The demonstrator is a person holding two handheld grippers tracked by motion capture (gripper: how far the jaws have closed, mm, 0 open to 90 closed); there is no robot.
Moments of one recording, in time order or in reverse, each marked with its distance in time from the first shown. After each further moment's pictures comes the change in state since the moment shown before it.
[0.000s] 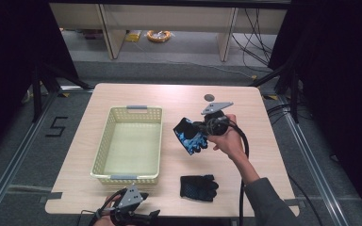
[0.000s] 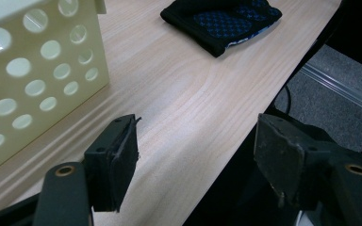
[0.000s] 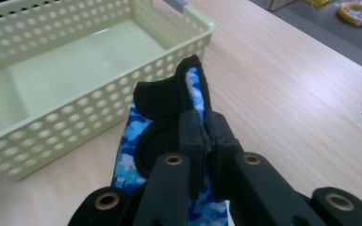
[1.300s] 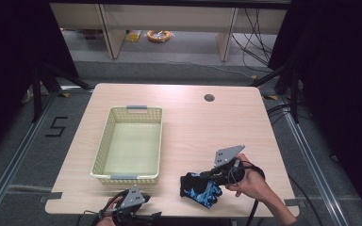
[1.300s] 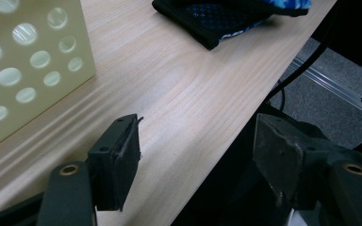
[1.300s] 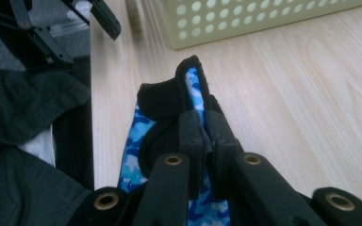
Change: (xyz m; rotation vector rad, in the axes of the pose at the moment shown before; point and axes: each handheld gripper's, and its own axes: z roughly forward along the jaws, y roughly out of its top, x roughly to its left) left arm -0.004 -0.002 0.006 -0.005 -0.025 -0.016; right arm 0.055 -0.094 -0.041 0.110 0.372 -0.237
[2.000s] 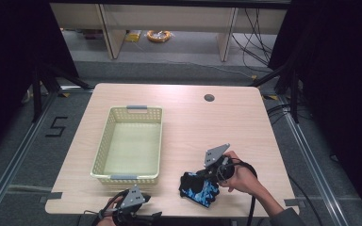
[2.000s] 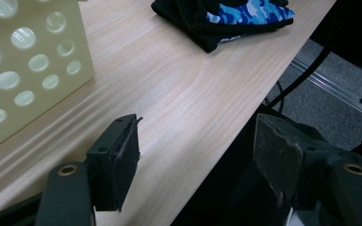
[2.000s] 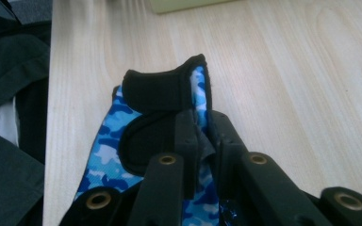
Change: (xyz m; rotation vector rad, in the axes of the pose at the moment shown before) left arm -0.001 0.001 0.000 0.016 0.002 -0.002; right arm -0.017 0.000 0.031 0.123 -0.013 -0.051
